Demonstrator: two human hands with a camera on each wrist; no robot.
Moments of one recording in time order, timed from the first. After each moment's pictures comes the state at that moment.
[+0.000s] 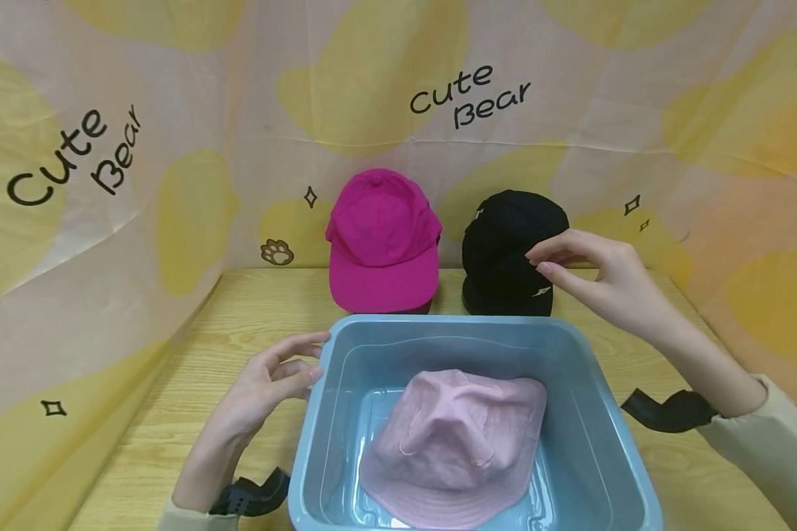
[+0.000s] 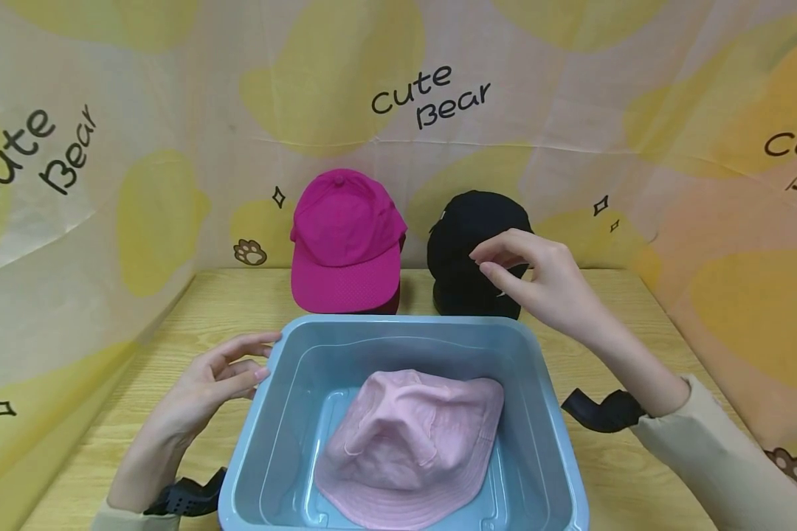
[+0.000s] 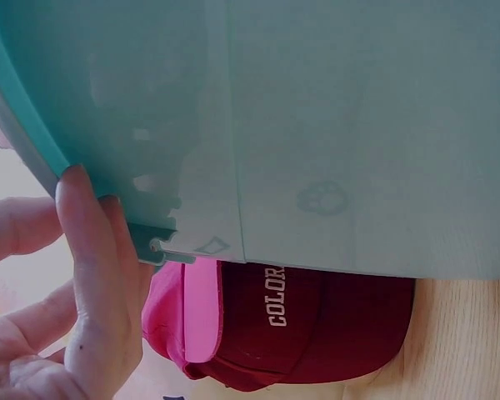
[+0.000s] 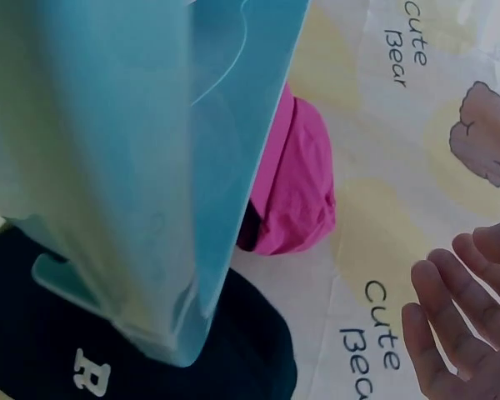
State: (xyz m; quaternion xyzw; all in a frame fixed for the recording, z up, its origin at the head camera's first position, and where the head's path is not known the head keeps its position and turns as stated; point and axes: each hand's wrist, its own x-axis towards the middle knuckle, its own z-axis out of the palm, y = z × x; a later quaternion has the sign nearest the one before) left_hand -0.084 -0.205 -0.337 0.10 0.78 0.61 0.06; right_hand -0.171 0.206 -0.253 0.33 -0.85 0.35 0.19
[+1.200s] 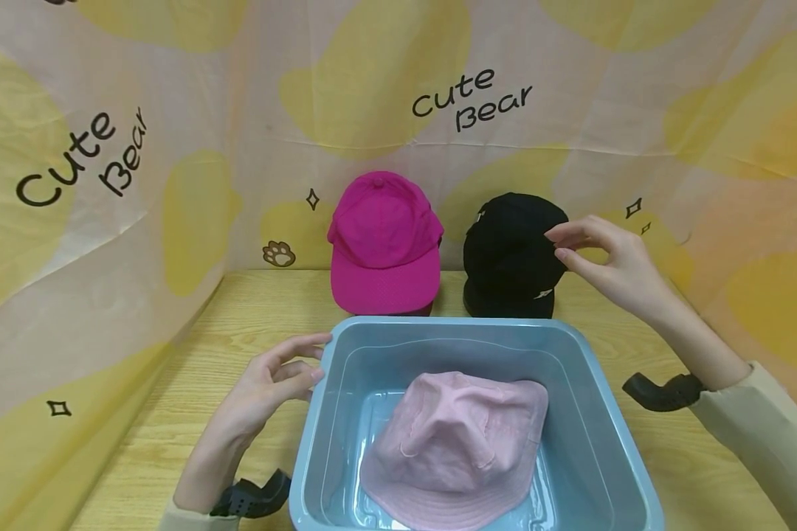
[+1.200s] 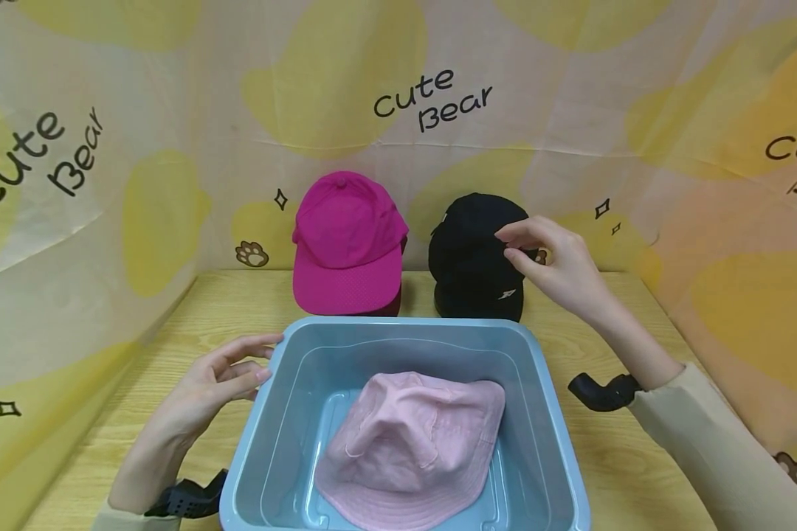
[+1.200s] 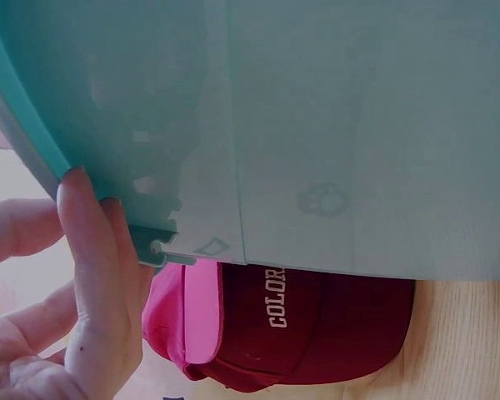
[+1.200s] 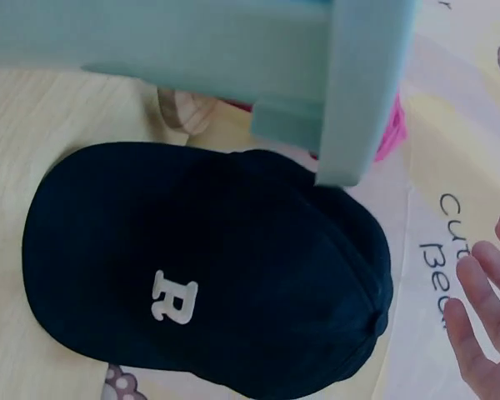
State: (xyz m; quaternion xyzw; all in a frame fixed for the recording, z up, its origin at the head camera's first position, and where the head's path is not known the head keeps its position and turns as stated) left_hand -0.080 -0.204 -0.336 0.09 0.79 0.61 0.06; right_hand -0.207 0.231 -0.269 0.30 -0.86 0.36 0.22
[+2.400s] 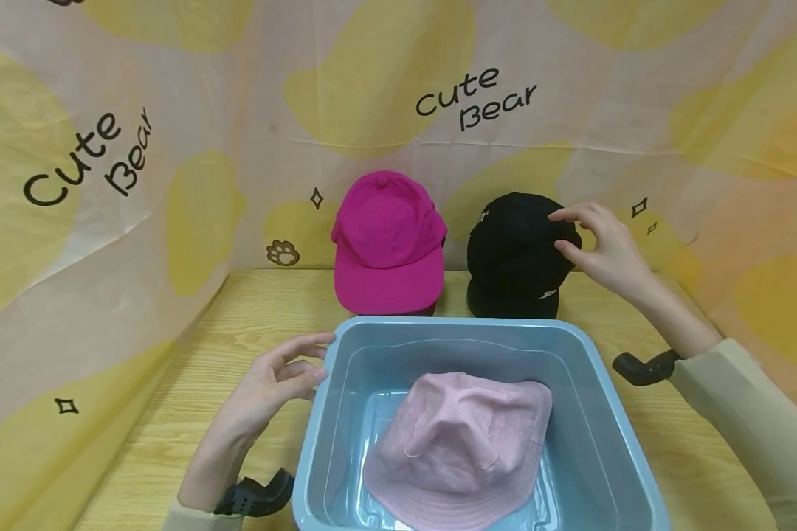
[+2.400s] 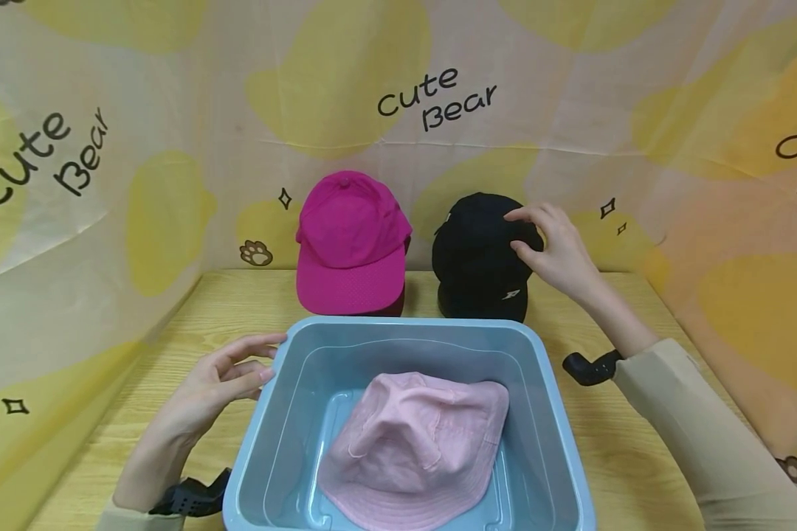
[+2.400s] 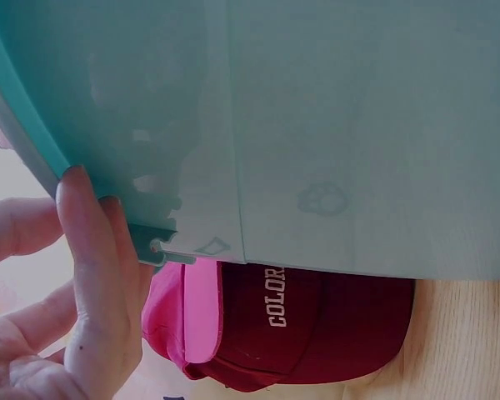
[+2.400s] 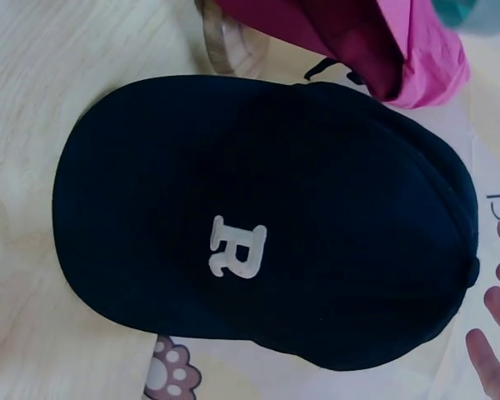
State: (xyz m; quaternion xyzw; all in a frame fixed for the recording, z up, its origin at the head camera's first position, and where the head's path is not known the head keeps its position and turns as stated) left_hand -0.081 -0.209 -0.336 0.11 0.78 0.62 0.07; right_hand -0.248 0.234 -0.283 0.26 -0.89 0.30 0.23
